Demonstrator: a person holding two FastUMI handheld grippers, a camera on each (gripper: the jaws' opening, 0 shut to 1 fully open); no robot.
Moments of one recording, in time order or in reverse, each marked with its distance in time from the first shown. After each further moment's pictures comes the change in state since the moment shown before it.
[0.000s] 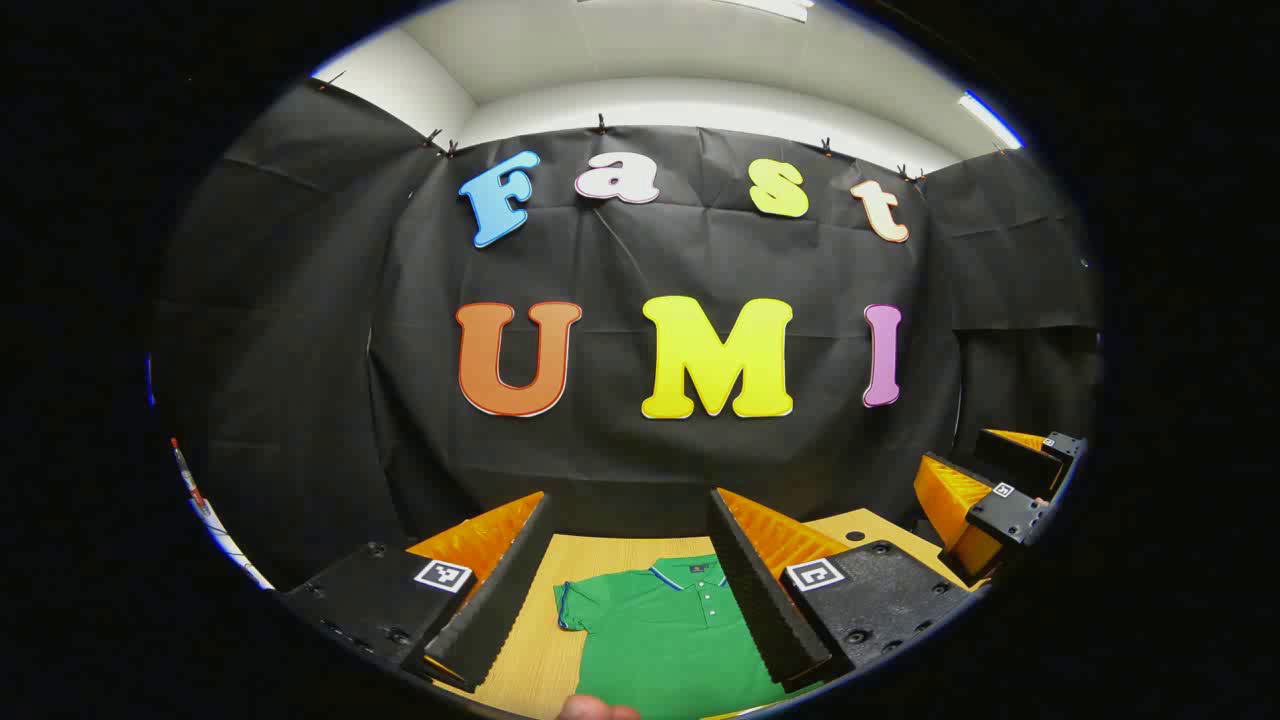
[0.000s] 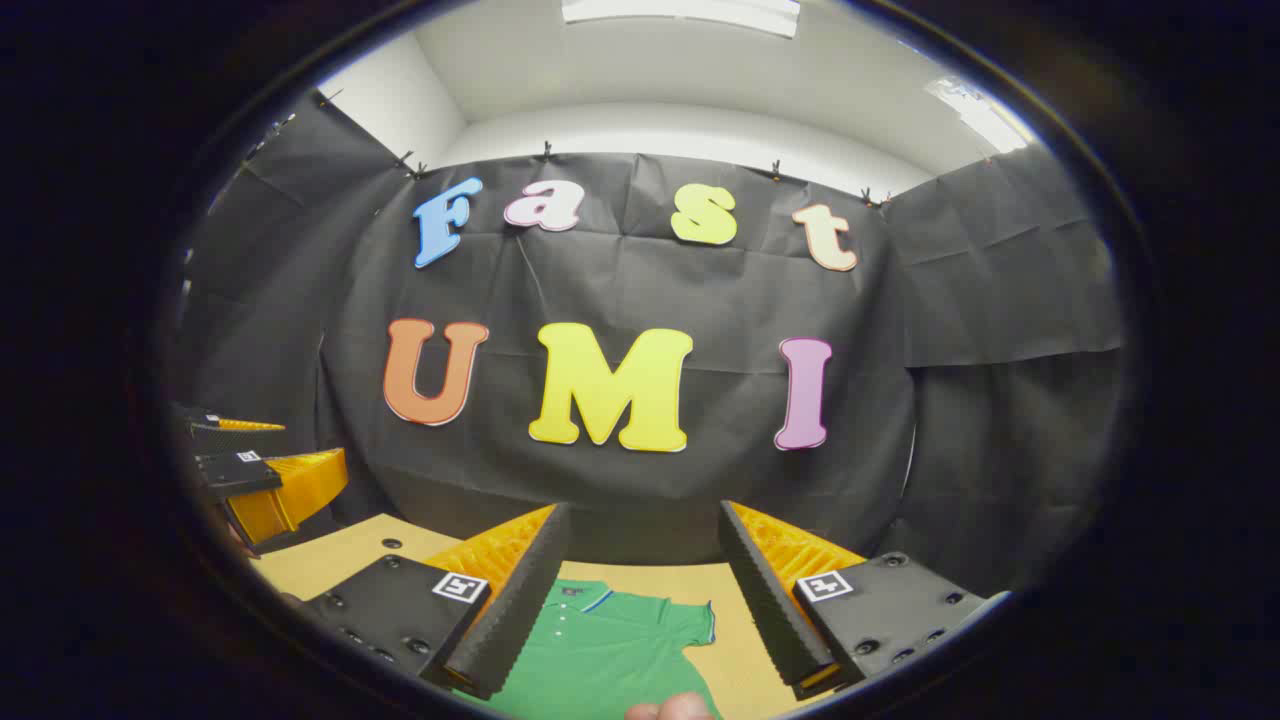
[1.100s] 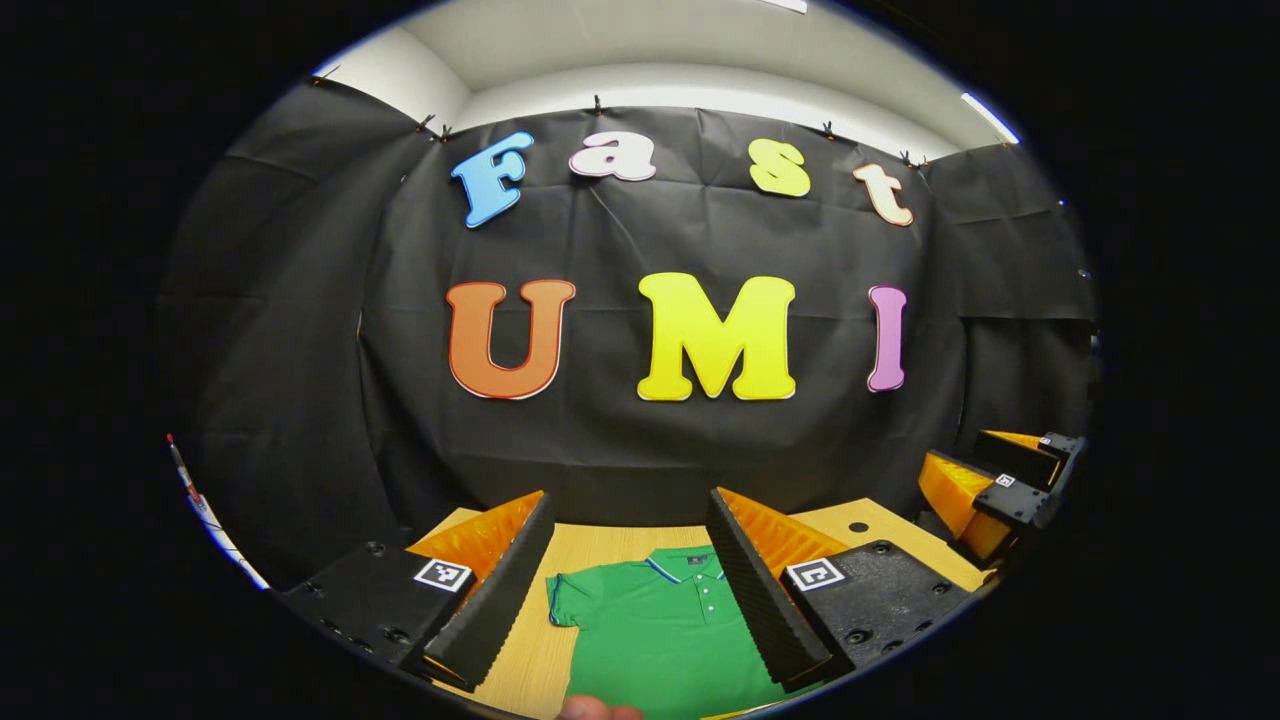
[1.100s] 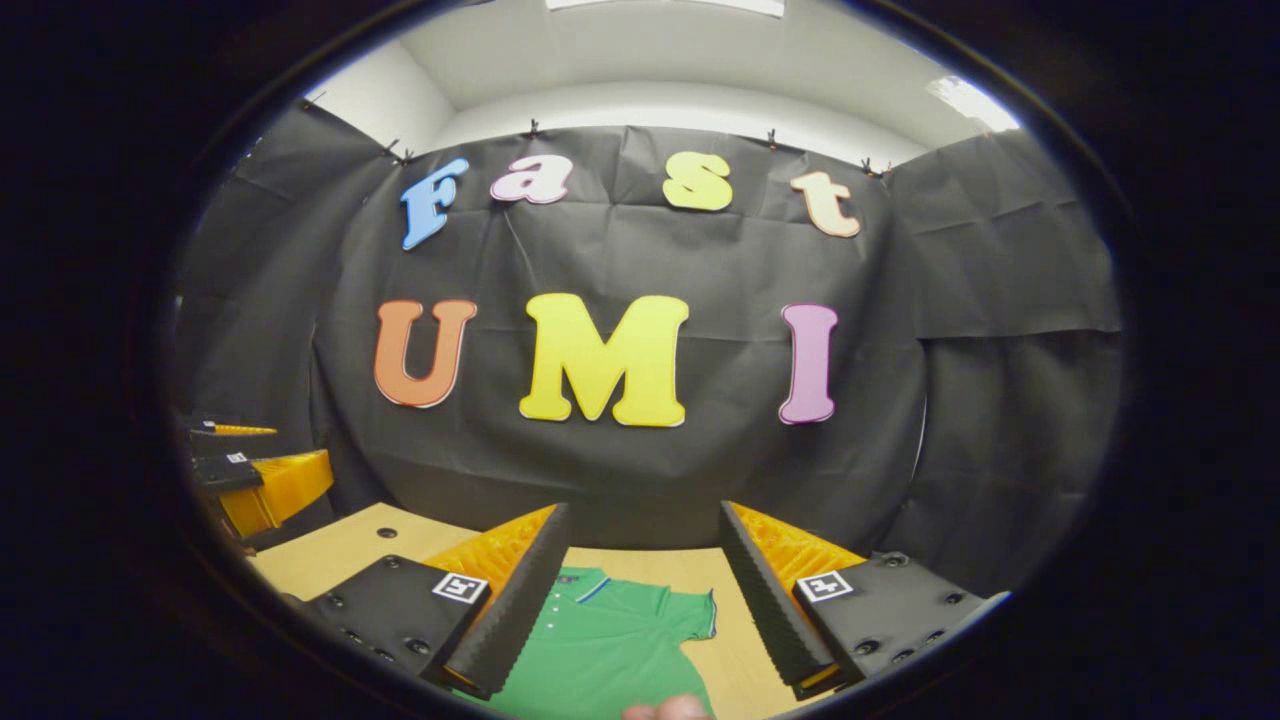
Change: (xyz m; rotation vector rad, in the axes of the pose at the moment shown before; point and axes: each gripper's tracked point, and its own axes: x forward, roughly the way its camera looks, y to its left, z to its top) left arm 0.025 -0.011 -0.034 0.002 0.064 -0.012; right arm 0.036 -0.023 -0.033 0.022 0.100 0.026
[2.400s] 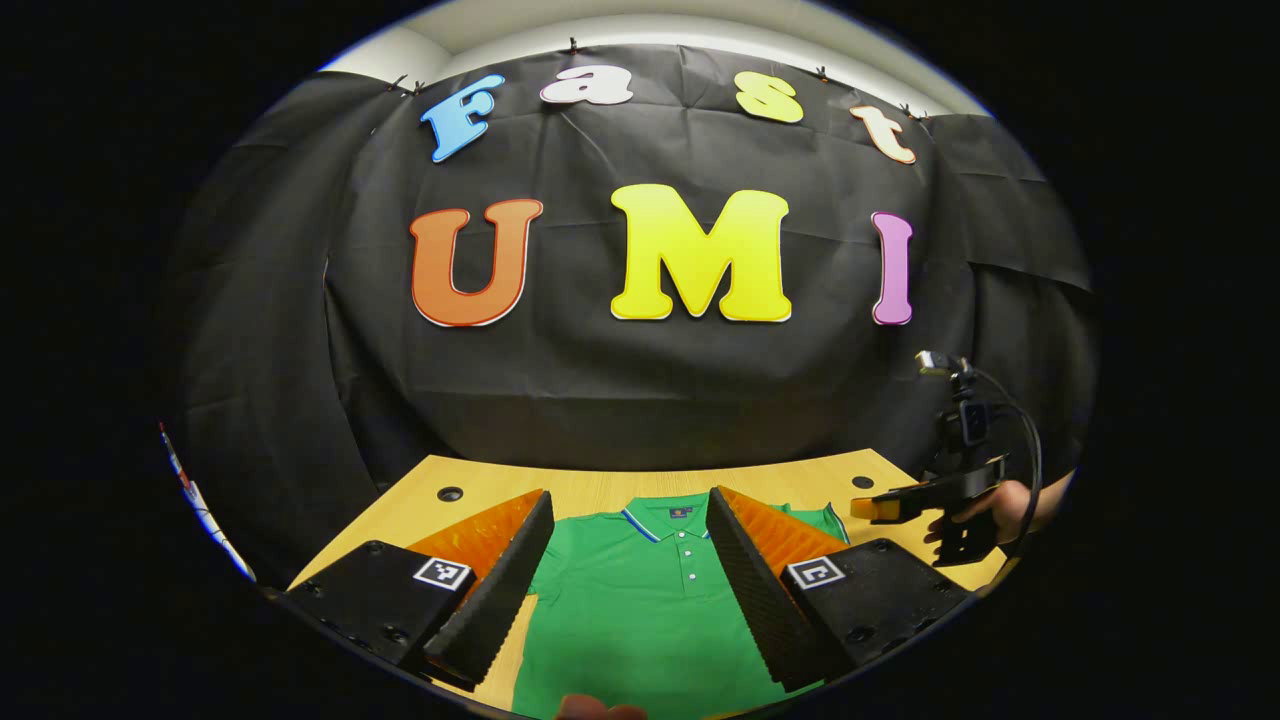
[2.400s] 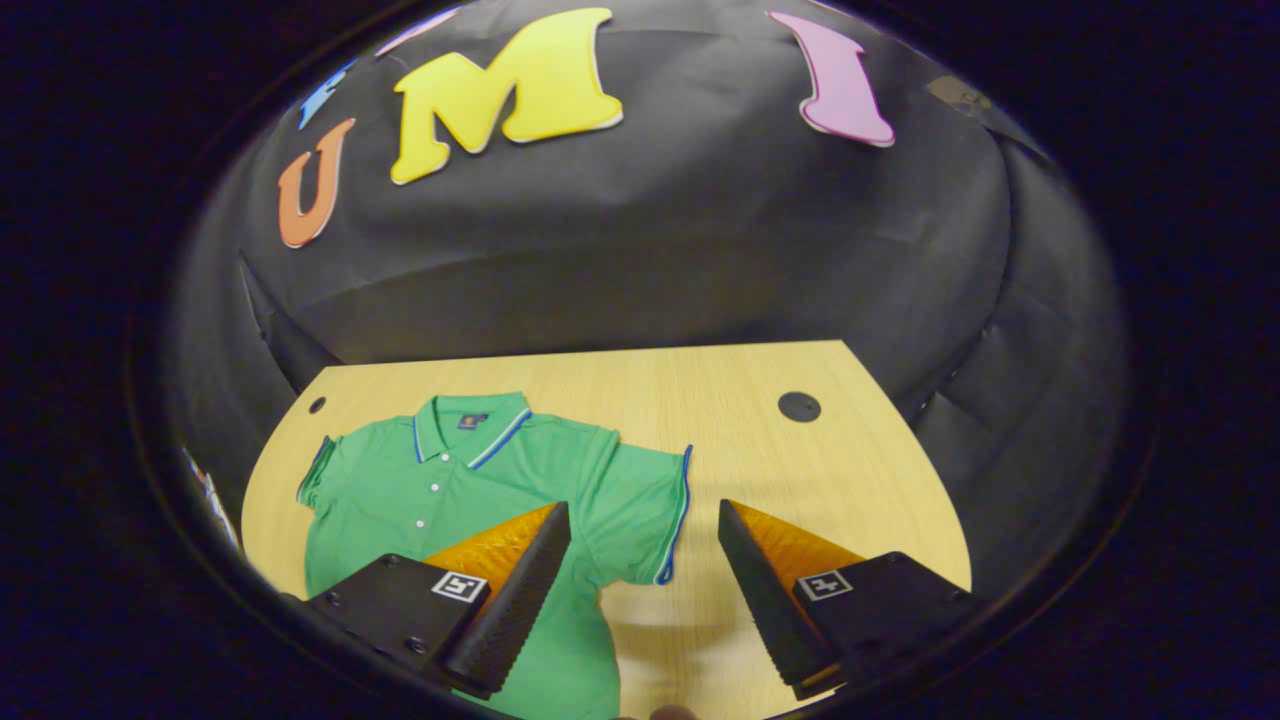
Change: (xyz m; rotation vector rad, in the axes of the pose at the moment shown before) left arm 0.053 -0.045 -0.075 -0.006 0.186 0.000; right arm 0.210 -0.119 -0.271 0.103 0.729 0.061
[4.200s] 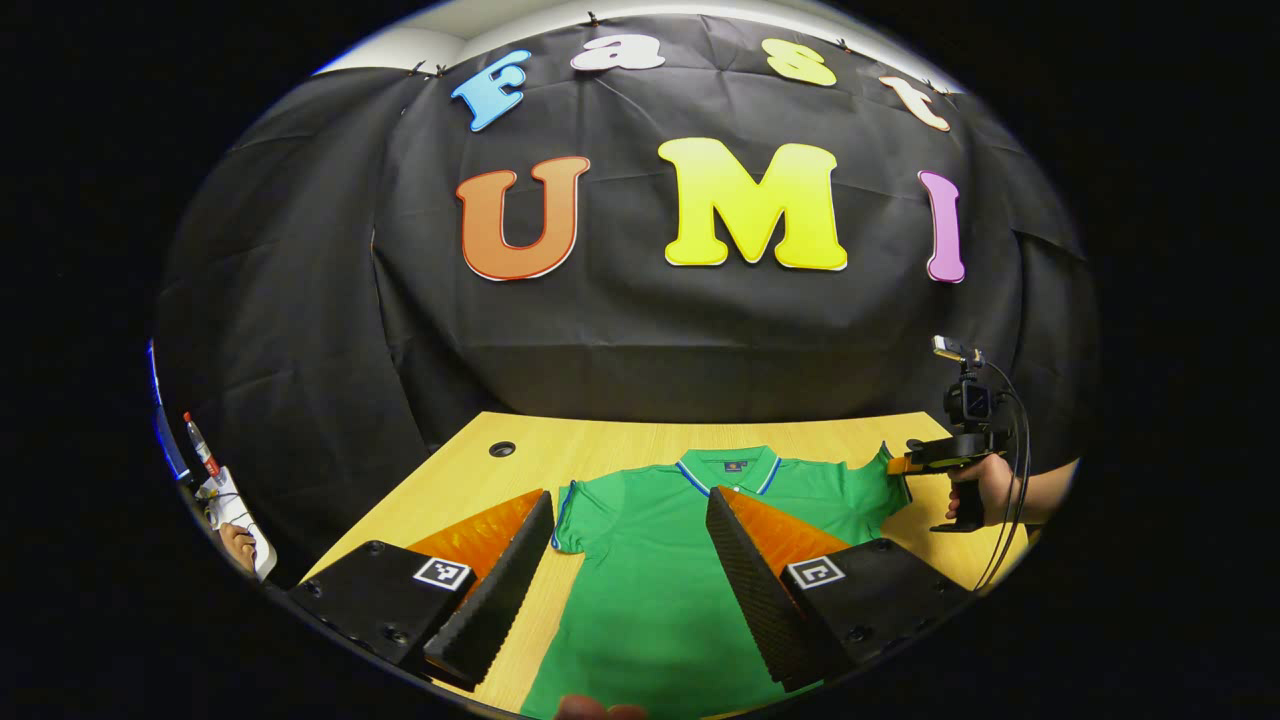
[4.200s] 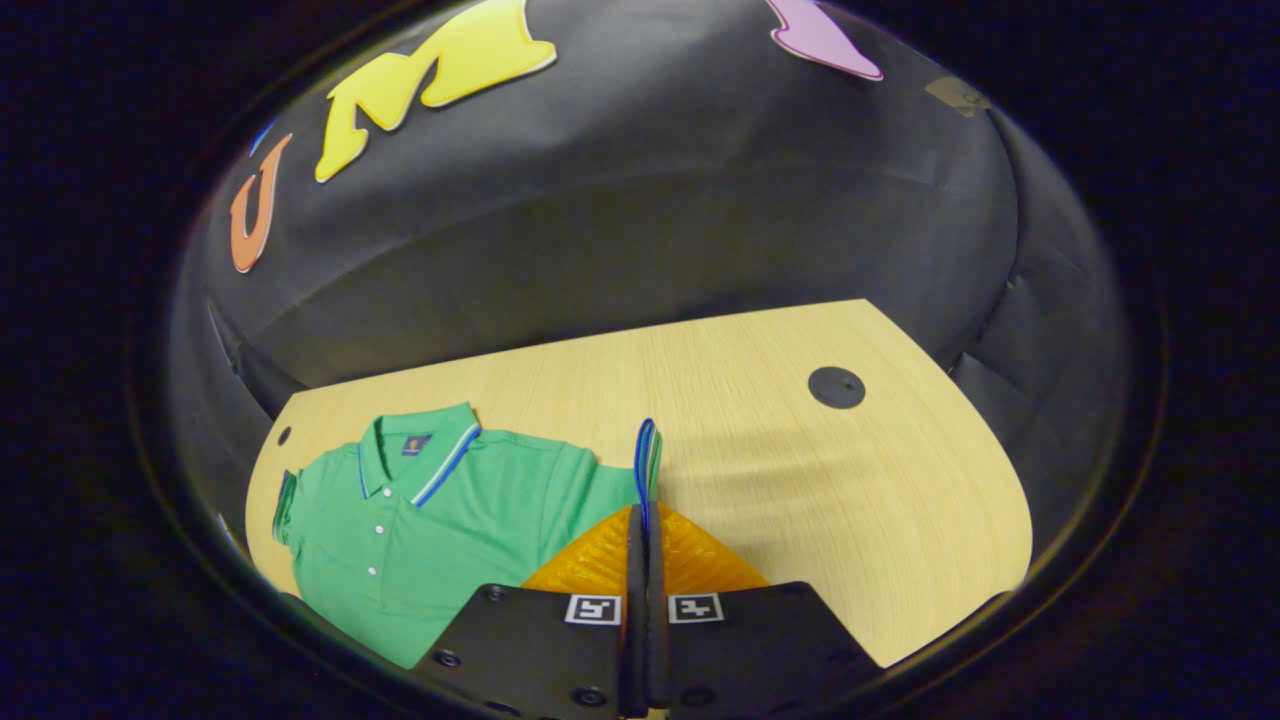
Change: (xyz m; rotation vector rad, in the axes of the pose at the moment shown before) left arm -0.012 0.041 -0.040 0.013 0.121 0.169; right arm 0.074 0.008 0.021 0.084 -0.012 0.009
